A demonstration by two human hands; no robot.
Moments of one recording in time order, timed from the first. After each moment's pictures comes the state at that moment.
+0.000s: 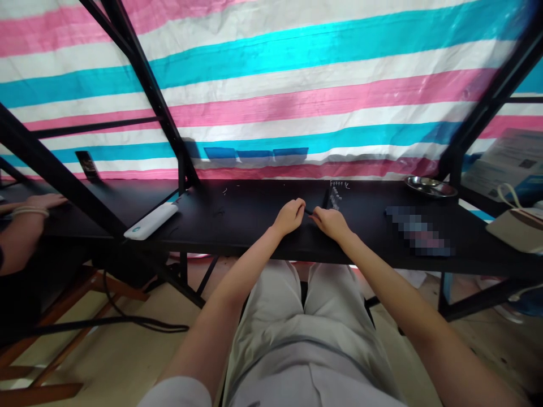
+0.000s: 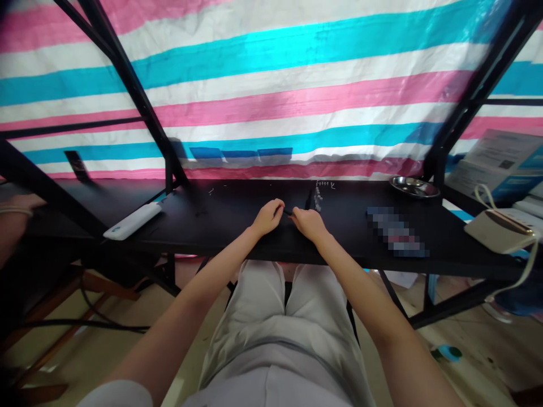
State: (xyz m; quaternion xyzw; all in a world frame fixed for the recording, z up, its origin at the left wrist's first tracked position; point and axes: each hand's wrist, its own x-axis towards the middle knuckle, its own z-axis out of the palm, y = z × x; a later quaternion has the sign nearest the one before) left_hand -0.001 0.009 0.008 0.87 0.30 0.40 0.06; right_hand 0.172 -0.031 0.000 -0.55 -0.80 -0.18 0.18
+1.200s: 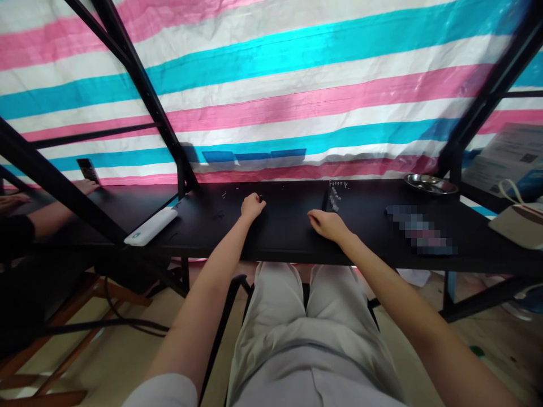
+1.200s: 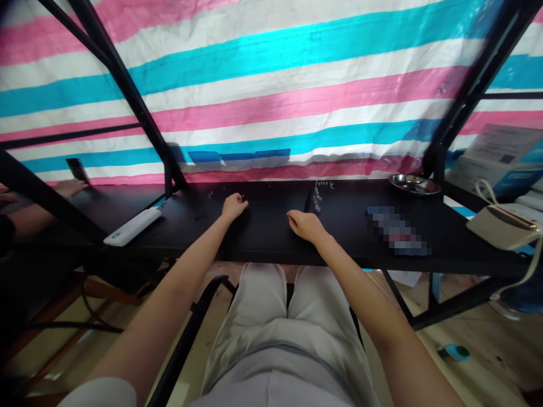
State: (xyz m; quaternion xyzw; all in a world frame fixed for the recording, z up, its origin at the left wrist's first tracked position) left_hand -0.091 0.079 0.023 0.68 0.67 0.29 0.07; right_hand 0.170 -0.032 -0.004 -0.51 -0.82 -0.09 0.26
